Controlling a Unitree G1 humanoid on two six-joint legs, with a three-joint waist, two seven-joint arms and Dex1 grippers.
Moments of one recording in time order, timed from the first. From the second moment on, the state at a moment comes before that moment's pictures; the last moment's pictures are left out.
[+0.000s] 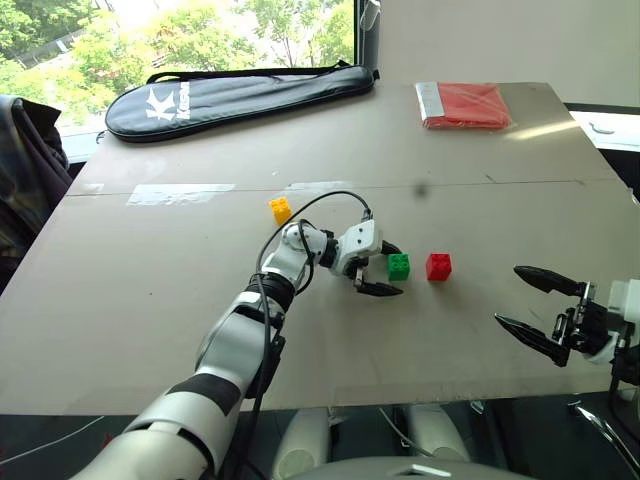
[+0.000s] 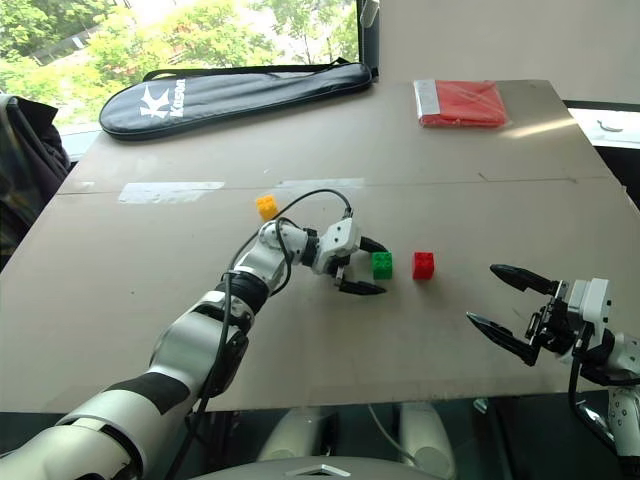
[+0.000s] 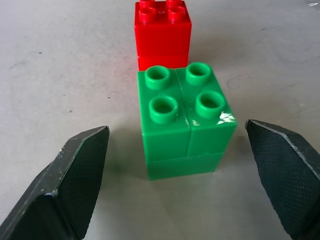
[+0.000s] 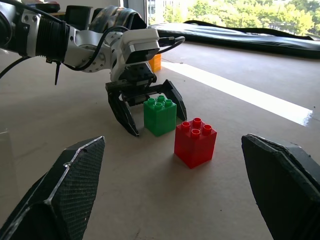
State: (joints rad) left arm -0.93 0.19 -0.22 1.09 0.03 -0.38 -1.34; right arm 0.18 -0.61 -0.35 -0.12 0.64 -0.05 1.26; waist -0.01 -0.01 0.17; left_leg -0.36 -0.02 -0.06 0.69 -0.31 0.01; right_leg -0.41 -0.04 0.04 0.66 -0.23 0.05
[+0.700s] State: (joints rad) left arm -0.50 0.33 0.16 0.04 -0.22 0.18 -0.78; right arm 0.03 -0.56 -0.29 -0.11 0.68 0.03 1.18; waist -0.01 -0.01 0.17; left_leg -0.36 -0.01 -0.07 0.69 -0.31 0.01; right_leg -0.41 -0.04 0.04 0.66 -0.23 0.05
